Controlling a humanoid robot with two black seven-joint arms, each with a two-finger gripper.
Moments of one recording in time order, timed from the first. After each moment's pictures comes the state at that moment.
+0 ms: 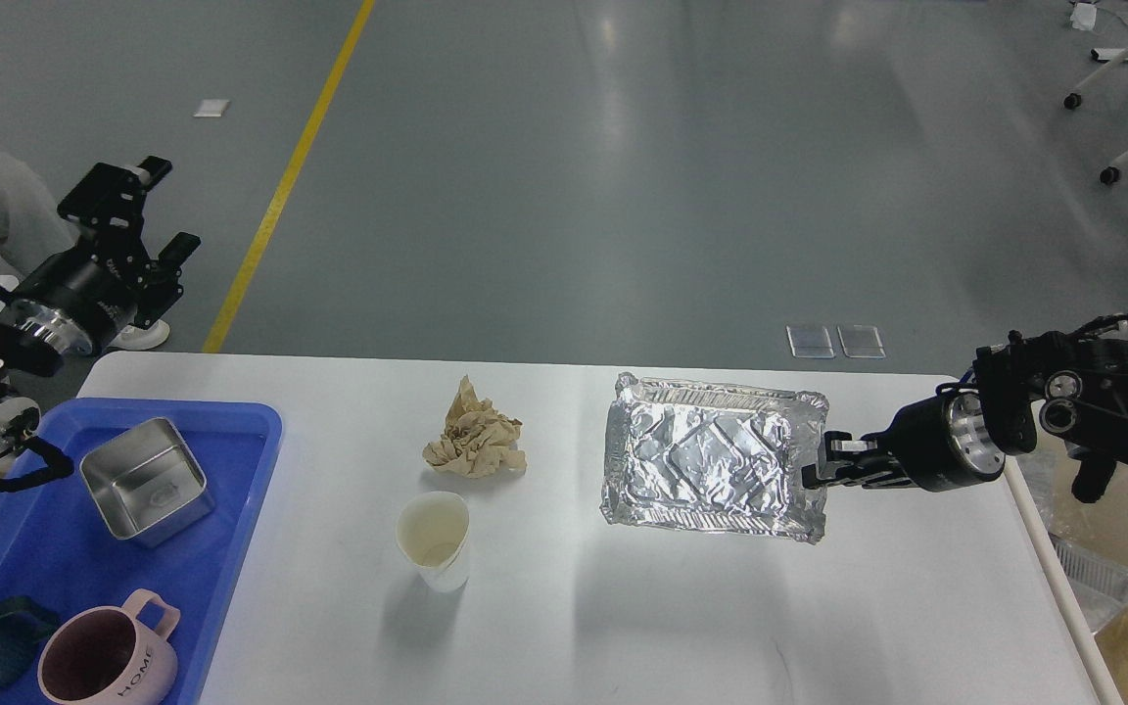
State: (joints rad) left arm -0.75 0.56 -0.66 -0.73 0.55 -0.28 -0.37; right arm 1.07 -0.74 -0.04 1.25 -0.88 0.61 0.04
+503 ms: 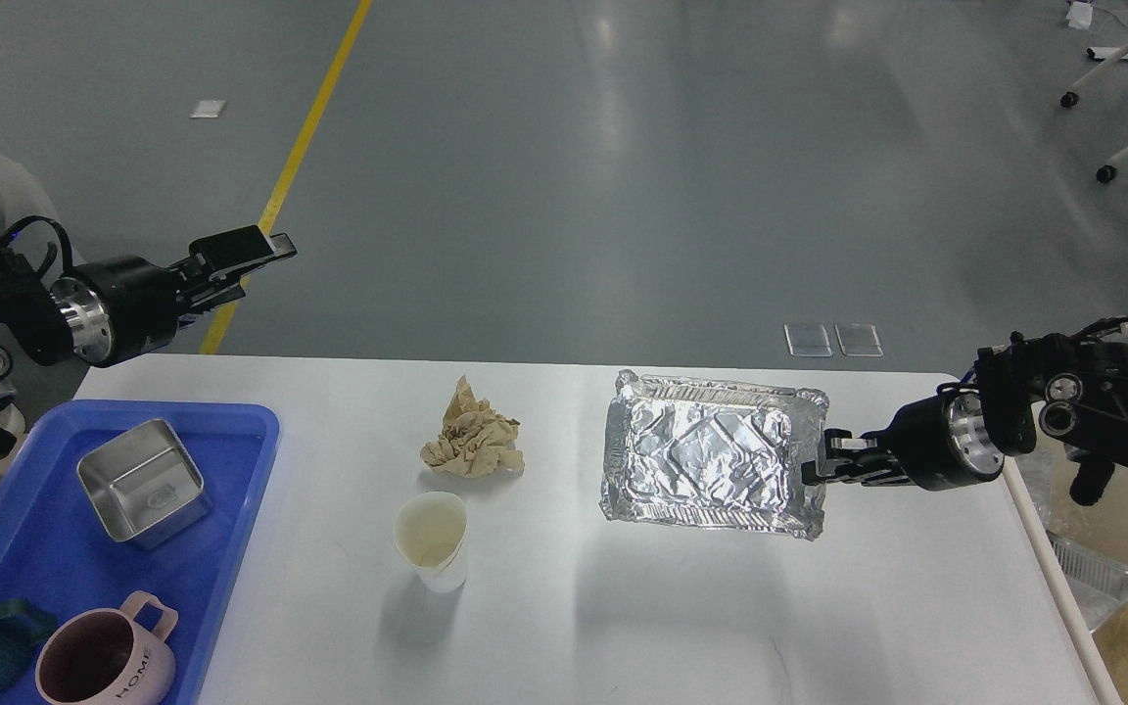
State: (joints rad) left arm -0.86 0.86 -0.44 -1.29 0.91 -0.26 0.01; right arm 1.07 -0.74 -0.03 1.26 -0.88 0.59 0.04
